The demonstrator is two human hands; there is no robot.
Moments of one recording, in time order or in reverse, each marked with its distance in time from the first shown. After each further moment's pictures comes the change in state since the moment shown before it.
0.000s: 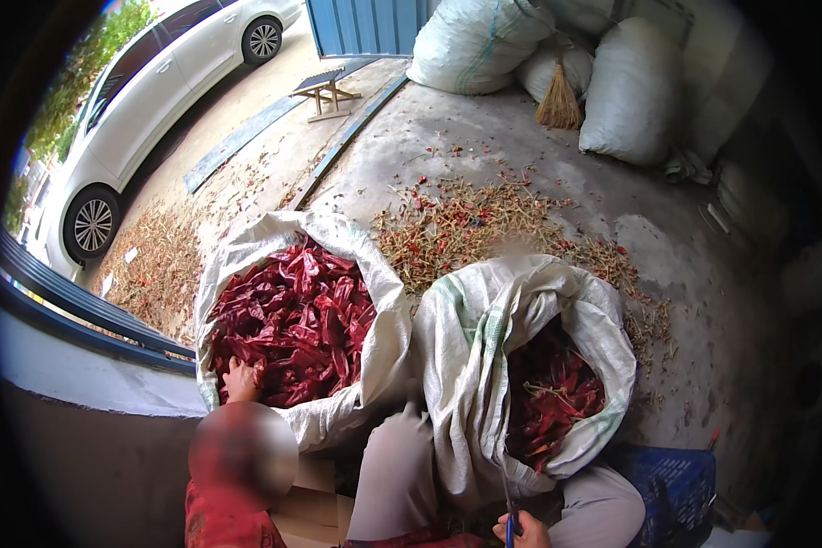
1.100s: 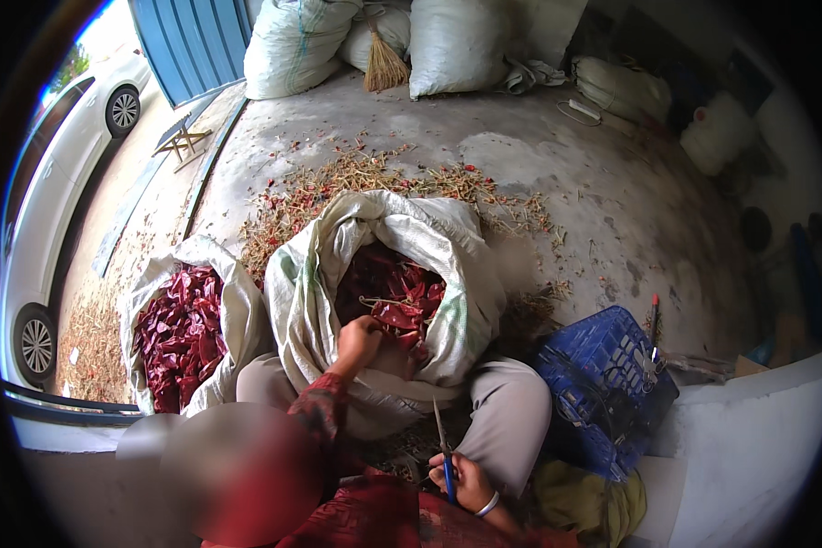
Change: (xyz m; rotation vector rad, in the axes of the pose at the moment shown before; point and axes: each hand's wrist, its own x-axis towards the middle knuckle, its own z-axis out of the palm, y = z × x) left_hand -0.142 0.494 -0.135 -1.052 -0.205 0.439; right_hand -0.105 0.088 -0.034 0.537 0.078 0.027
